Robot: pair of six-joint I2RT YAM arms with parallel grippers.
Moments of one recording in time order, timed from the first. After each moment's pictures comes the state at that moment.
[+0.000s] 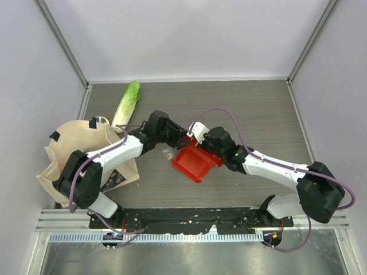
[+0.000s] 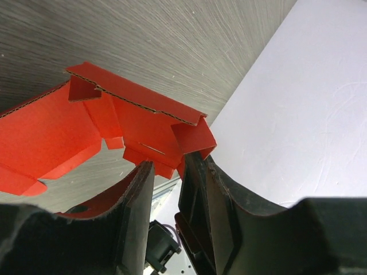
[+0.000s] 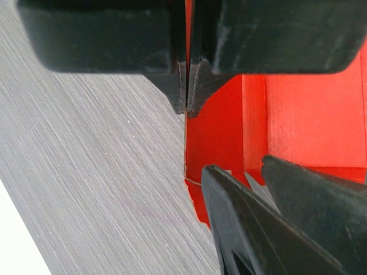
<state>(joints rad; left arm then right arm) -0.60 1.52 0.95 -0.12 0.25 -1.55 0.80 1.33 0.74 0.08 0.20 -0.40</state>
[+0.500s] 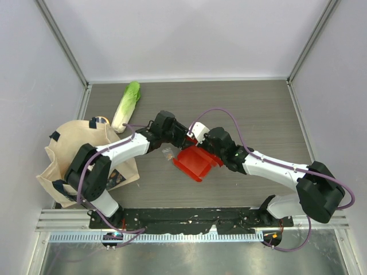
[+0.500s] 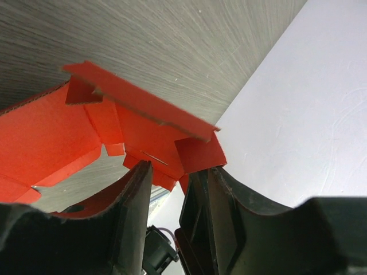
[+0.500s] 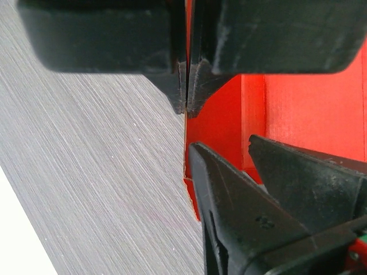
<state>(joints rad) -0.64 1.62 1.01 -0.10 0.25 -1.60 0.80 1.33 0.74 0.10 0.22 -0.42</state>
